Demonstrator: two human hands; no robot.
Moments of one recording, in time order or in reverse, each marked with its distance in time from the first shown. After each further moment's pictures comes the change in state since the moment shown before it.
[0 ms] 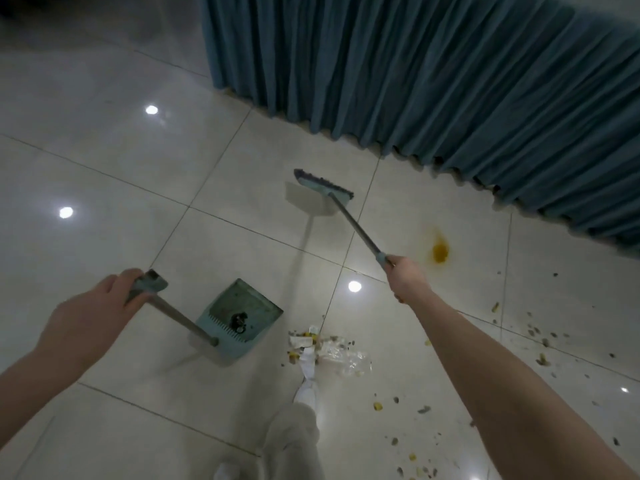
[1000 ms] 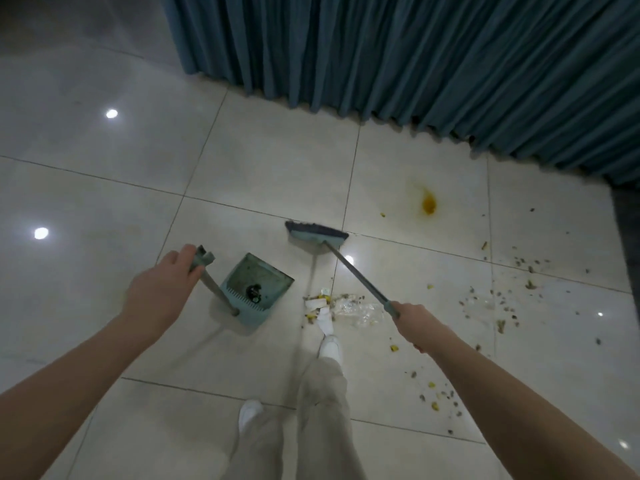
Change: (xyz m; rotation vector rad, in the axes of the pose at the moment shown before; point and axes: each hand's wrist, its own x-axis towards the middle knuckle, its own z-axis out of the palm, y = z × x) left_hand -0.045 0.000 -0.005 -0.040 -0.020 0.142; right_hand -0.199 0.073 0.111 -0.416 -0.237 0.010
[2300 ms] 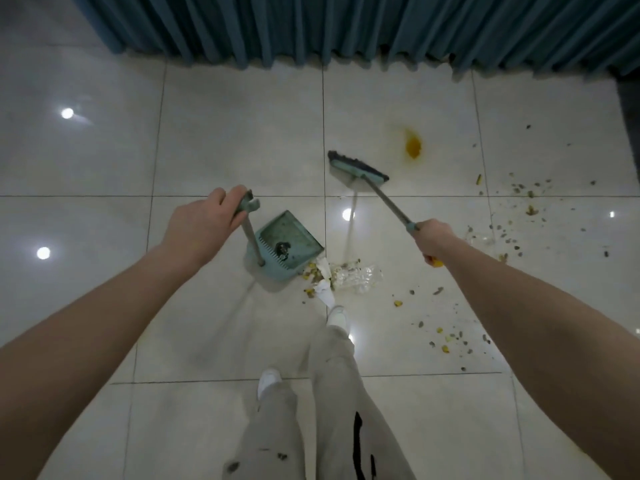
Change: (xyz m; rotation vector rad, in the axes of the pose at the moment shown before) left_hand 0.144 0.132 -0.001 0.137 -0.014 0.491; right_hand 0.090 0.074 -0.082 0.592 0.033 0.489
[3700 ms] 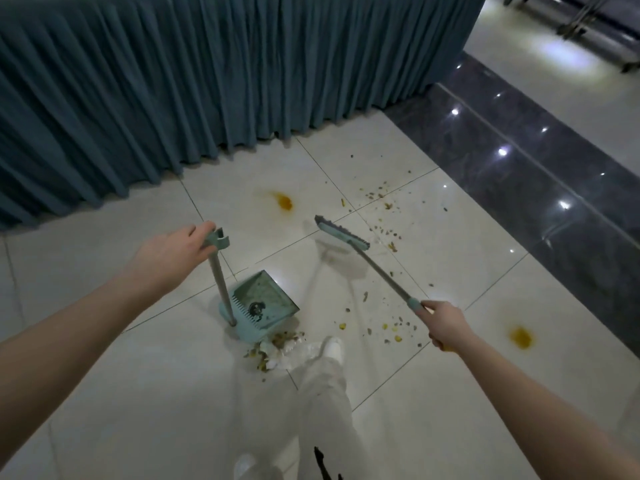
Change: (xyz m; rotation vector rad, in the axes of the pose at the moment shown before) left_hand 0.079 0.086 -0.081 -0.005 -0.041 0.437; right_hand -0.210 0.227 0.035 0.630 0.246 0.206
